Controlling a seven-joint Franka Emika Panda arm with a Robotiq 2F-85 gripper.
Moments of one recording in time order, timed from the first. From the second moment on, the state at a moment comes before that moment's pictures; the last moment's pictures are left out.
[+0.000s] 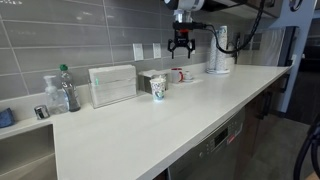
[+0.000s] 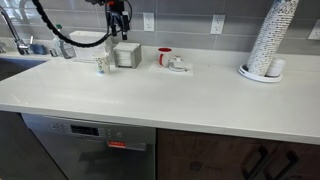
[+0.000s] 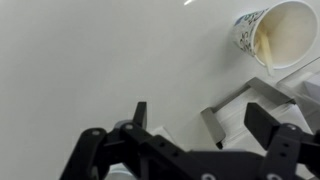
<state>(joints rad) 0.03 0.39 -0.05 -1.40 0.03 1.83 0.32</state>
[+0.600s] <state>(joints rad) 0.02 0.41 -0.05 -1.38 0.02 1.85 0.30</state>
